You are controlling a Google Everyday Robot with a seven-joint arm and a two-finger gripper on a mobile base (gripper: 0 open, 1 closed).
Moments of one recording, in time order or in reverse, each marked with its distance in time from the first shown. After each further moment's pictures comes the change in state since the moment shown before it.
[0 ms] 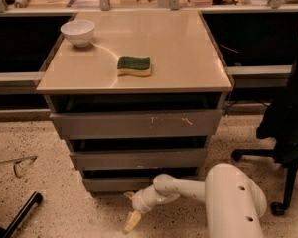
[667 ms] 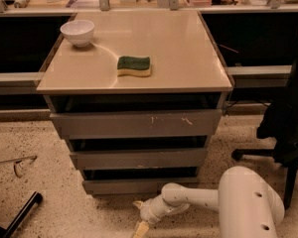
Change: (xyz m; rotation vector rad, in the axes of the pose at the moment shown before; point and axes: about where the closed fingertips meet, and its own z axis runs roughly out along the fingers) arm 0.032 0.033 -0.018 0.029 0.032 0.070
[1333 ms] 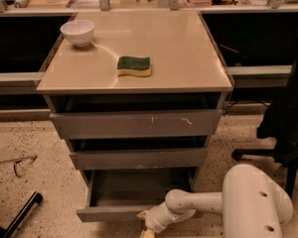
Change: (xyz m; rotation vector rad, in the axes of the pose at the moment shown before) arm 0.029 0.034 -0.011 -0.010 0.069 0.050
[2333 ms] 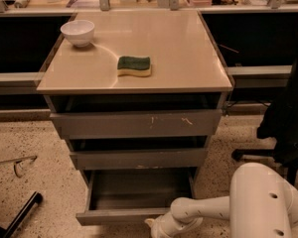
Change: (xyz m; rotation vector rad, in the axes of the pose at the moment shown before) arm 0.026 0.042 -0.015 -0.014 0.054 0.053
